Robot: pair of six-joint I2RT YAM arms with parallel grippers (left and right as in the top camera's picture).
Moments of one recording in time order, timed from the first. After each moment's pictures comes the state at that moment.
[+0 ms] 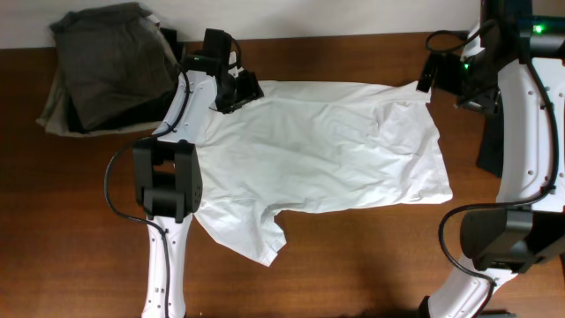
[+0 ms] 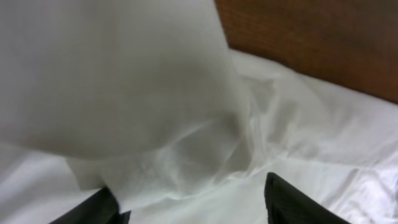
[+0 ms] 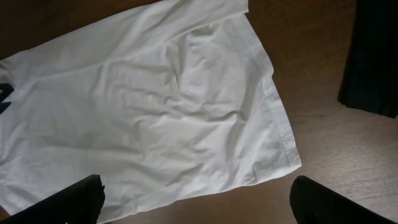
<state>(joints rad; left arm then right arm) -0.19 2.58 2.29 -0.88 0.34 -0.47 -0.13 1.96 2.22 -1.53 -0.11 0.25</state>
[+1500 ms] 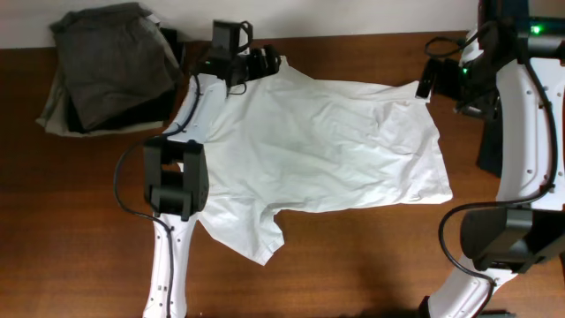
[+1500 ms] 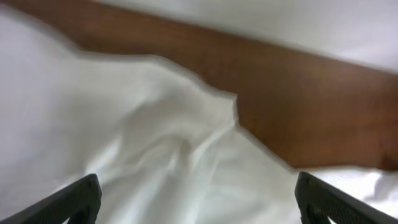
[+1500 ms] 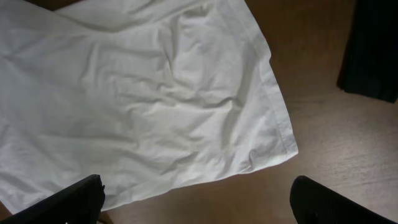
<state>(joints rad) -0.22 2.63 2.33 -0.50 0.33 -0.41 -0.13 1.96 2.20 -1.57 -0.11 0.25</state>
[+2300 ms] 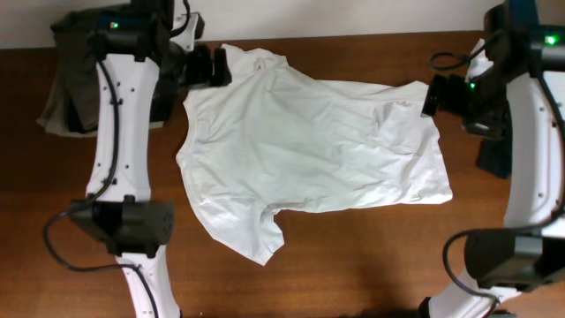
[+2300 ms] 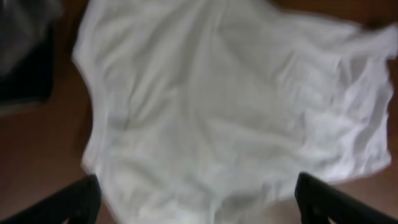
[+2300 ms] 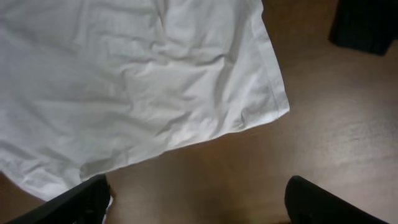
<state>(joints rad) -0.12 2.17 2.54 -1.58 0.24 -0.12 -0.13 1.84 2.15 -1.69 -0.11 0.25</state>
